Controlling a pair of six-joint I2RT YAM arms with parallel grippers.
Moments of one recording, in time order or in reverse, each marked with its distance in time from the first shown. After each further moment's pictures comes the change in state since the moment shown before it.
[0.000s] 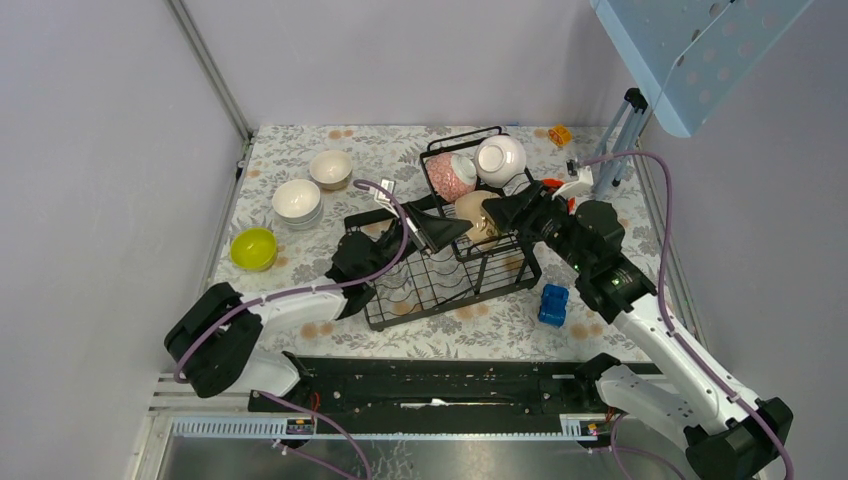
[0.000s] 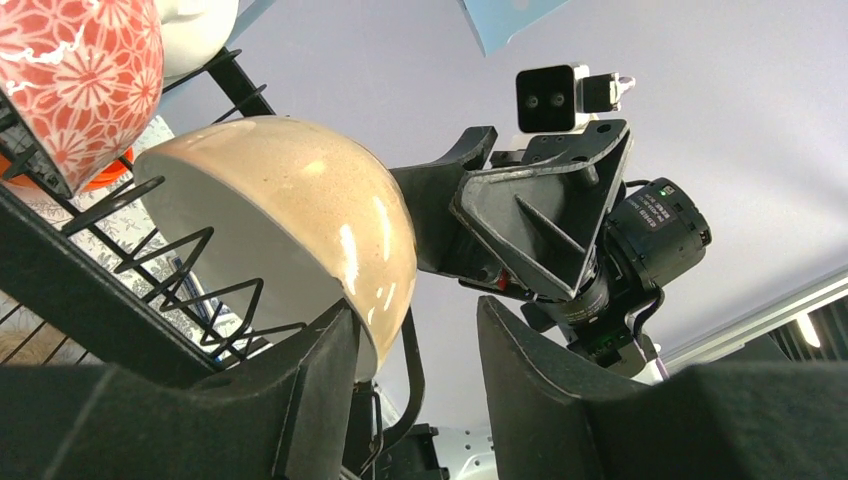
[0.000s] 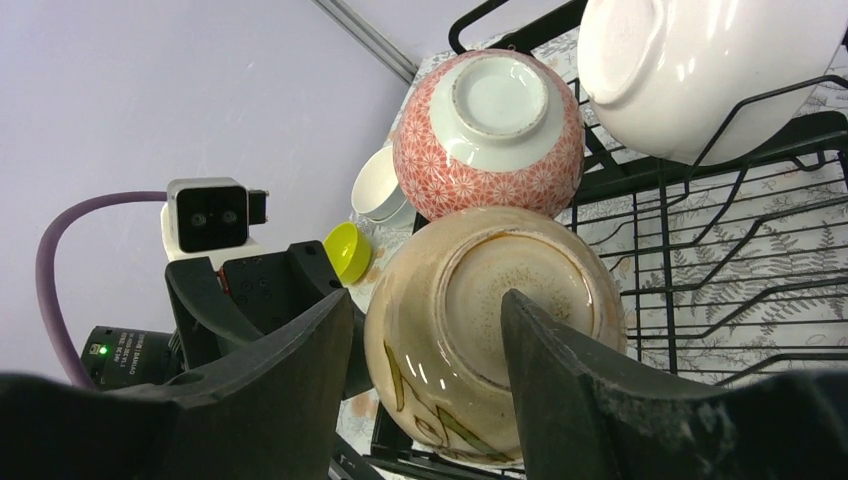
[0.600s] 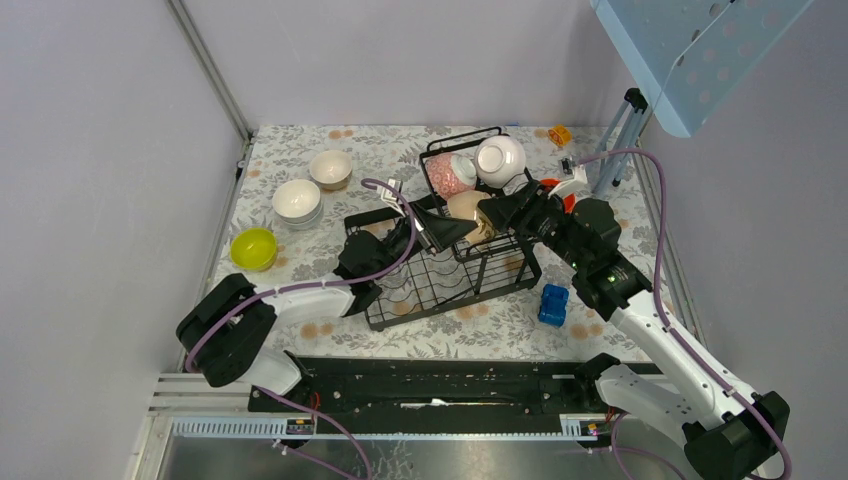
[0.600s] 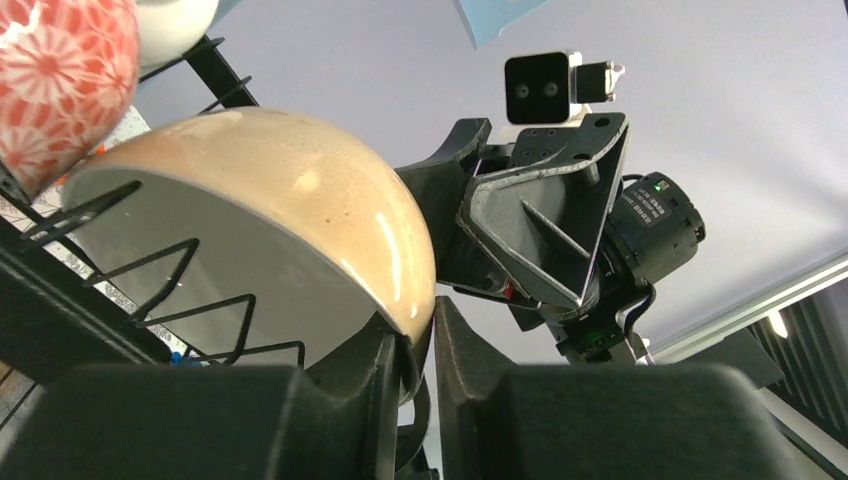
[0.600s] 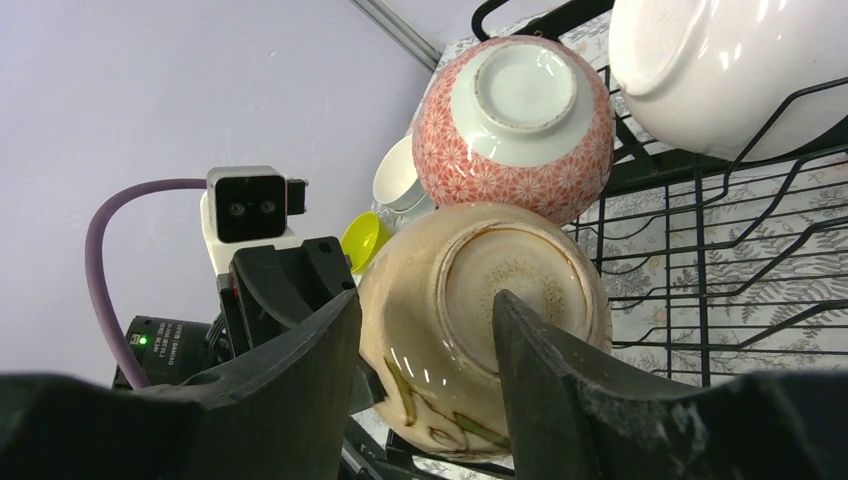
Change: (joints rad) left arm -0.002 0.077 0.027 0.072 0.008 -0.037; right arm 0.000 0.028 -0.003 0.040 -0.045 0.036
